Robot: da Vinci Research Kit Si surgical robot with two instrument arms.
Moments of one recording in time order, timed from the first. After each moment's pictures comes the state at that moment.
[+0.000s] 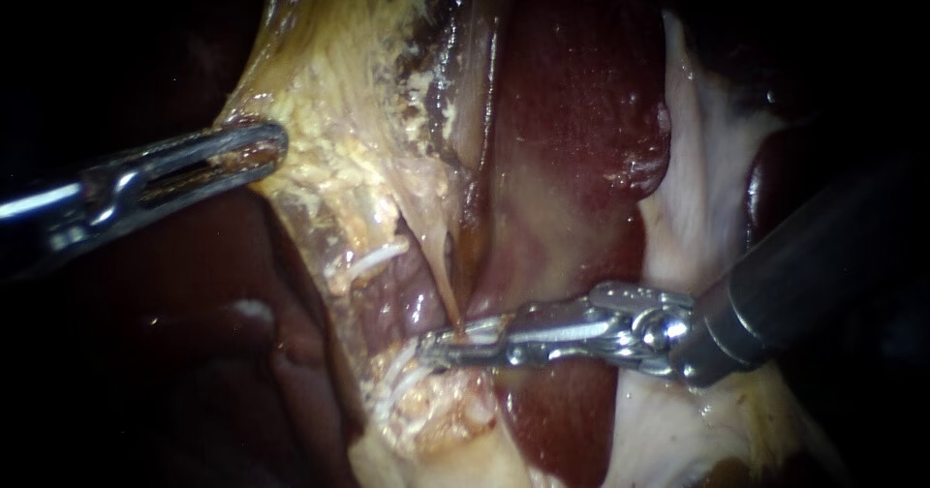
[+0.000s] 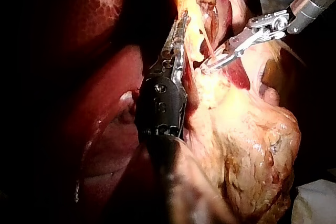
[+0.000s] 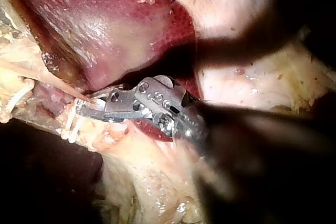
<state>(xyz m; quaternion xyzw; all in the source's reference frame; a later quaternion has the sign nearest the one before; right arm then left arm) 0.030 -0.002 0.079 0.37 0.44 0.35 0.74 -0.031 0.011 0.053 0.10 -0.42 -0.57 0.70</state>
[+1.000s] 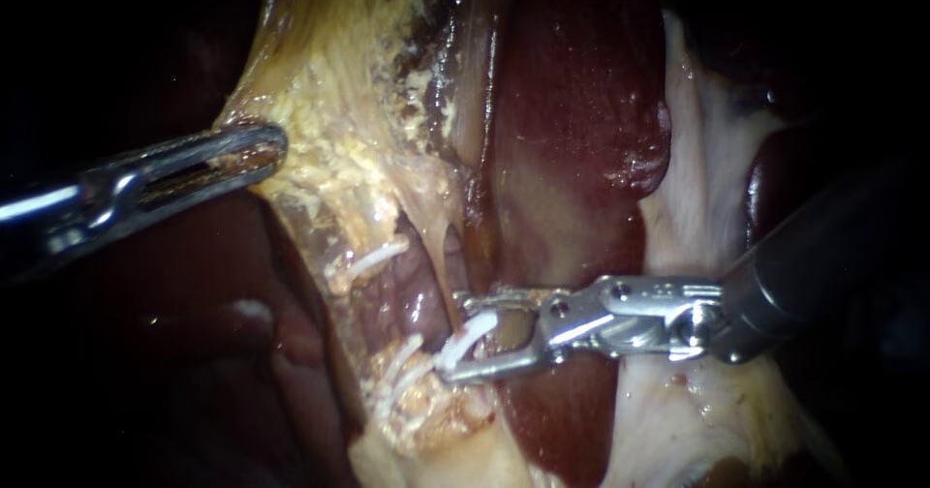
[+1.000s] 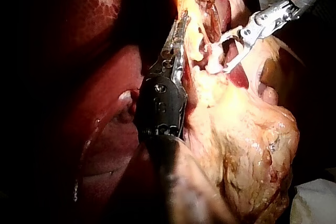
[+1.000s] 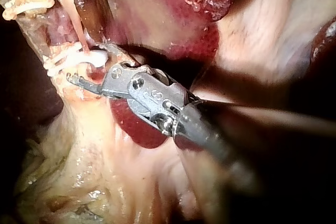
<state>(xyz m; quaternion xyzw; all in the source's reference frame) 0.028 -0.001 0.076 0.25 0.55 0.16 0.78 -0.032 0.011 0.053 0.10 -0.42 -0.57 0.70</state>
